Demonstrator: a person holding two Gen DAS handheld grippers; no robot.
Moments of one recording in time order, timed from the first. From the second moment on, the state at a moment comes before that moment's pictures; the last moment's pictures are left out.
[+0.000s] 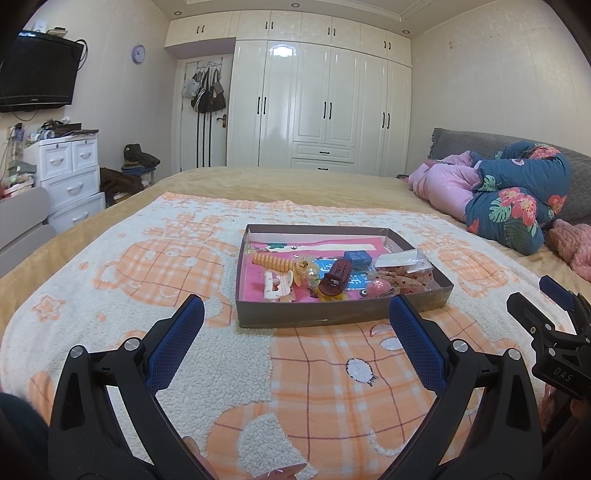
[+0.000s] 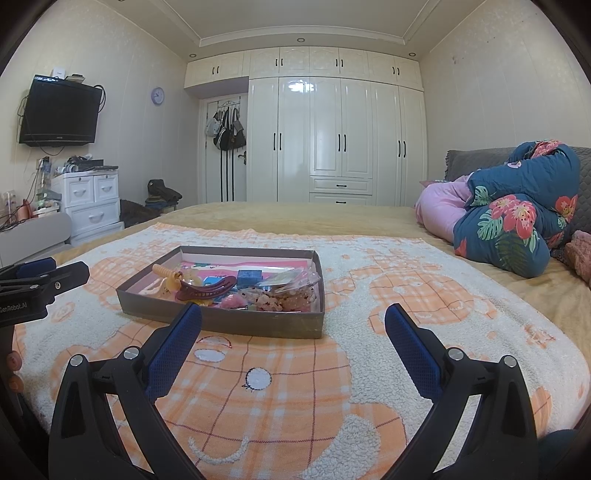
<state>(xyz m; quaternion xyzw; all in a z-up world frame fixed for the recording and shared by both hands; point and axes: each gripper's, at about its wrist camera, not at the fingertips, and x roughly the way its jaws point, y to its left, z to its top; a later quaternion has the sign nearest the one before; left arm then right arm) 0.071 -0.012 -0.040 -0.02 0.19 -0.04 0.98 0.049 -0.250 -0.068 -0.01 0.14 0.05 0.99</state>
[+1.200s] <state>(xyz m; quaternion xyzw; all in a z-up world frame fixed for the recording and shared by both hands) 0.071 -0.010 -0.043 -0.02 0.20 -0.04 0.98 0.050 -0.255 -0.070 -0.01 0.15 0.04 0.99</state>
